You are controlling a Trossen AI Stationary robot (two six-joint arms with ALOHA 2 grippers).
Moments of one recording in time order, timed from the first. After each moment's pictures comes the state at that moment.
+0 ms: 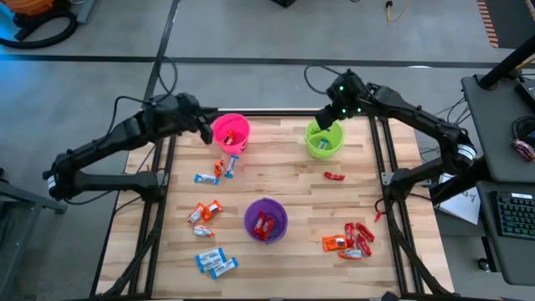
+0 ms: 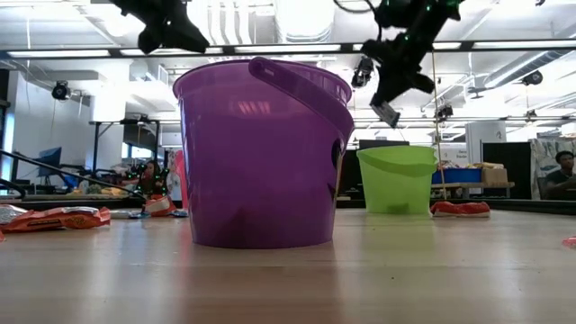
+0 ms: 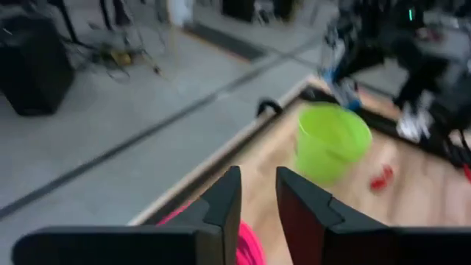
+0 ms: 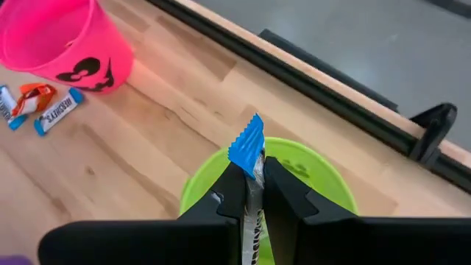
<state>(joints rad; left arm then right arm) 0.49 0.91 0.98 -0.39 -0.13 -0.12 -0.70 1.38 1.30 -0.81 -0.07 0.27</state>
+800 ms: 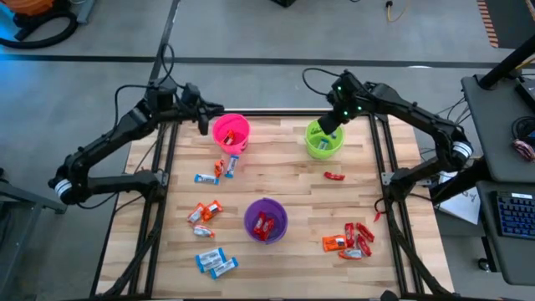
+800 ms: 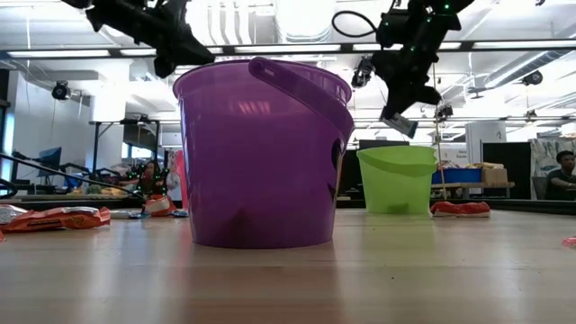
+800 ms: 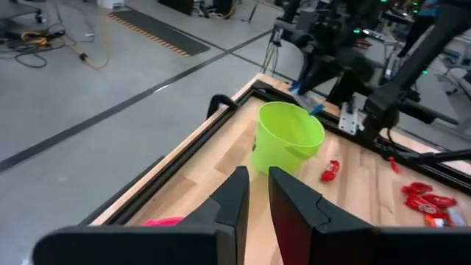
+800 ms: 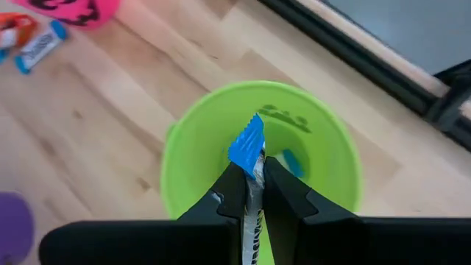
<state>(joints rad) 0.79 0.99 0.95 -0.29 0.40 -0.08 -0.75 1.43 1.30 -0.94 -0.16 0.17</state>
